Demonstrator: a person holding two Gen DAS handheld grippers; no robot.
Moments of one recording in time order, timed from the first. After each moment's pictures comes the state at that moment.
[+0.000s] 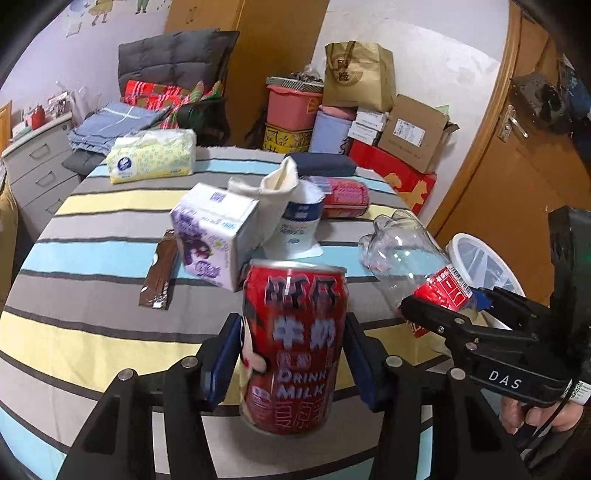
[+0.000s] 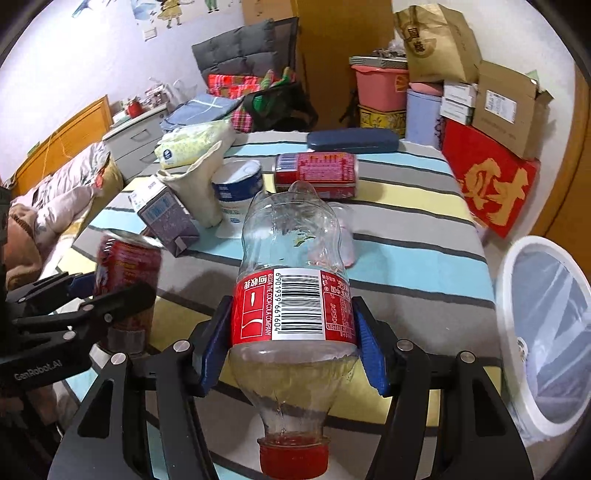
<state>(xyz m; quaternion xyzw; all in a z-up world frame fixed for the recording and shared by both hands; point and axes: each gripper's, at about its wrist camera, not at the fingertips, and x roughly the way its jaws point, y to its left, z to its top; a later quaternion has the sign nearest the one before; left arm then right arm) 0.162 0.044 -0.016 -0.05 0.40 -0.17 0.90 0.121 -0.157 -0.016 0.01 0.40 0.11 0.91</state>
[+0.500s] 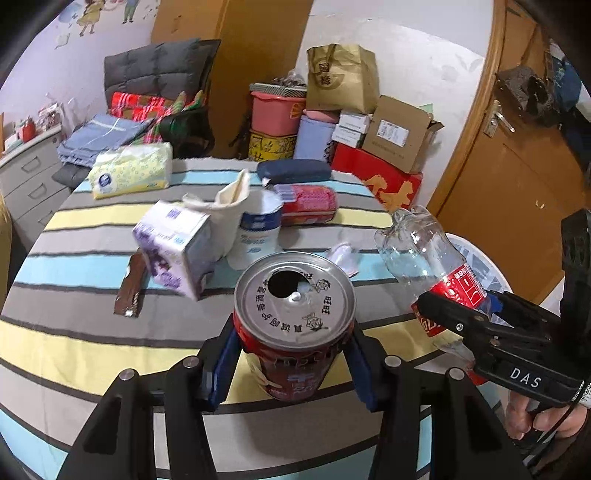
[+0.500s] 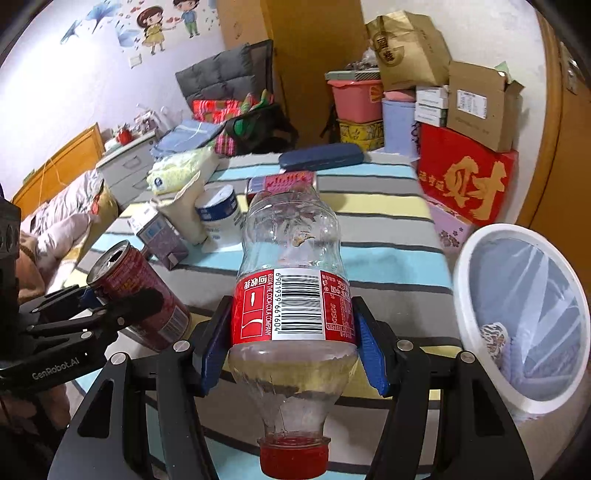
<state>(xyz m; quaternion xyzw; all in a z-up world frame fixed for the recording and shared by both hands) 0.150 0.013 -0.002 -0.04 0.38 -0.19 0.90 0.101 -0.185 -0.001 0.04 0.37 0.09 0.92</state>
